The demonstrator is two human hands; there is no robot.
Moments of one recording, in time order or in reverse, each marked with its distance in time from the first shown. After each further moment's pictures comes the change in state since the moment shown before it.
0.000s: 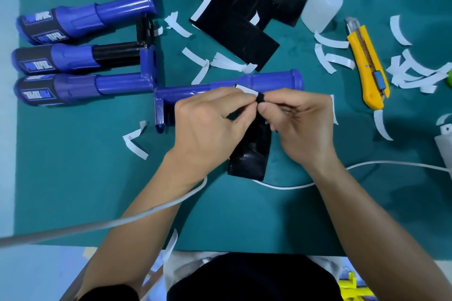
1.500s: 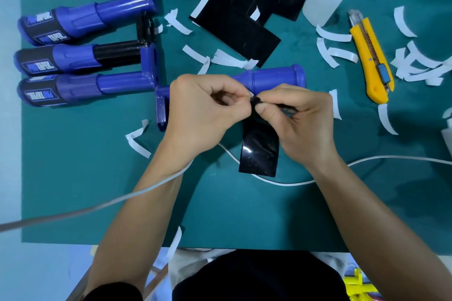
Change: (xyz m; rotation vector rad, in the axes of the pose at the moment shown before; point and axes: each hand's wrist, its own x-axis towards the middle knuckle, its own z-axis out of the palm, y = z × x) left_hand 0.021 -0.001 -0.015 -0.396 -0.242 -0.460; right_hand -0.004 -0.002 0.003 -0.052 -0.028 -0.107
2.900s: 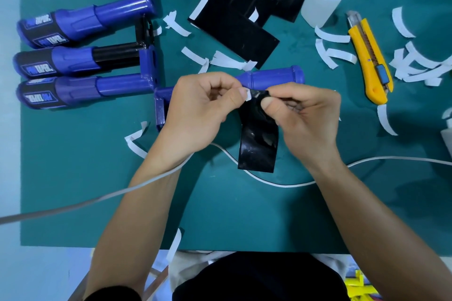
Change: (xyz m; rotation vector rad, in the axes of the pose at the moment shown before) left_hand 0.004 -0.002 -0.009 -0.094 -0.139 -0.126; right_hand 0.001 -0.002 0.000 0.076 0.131 0.124
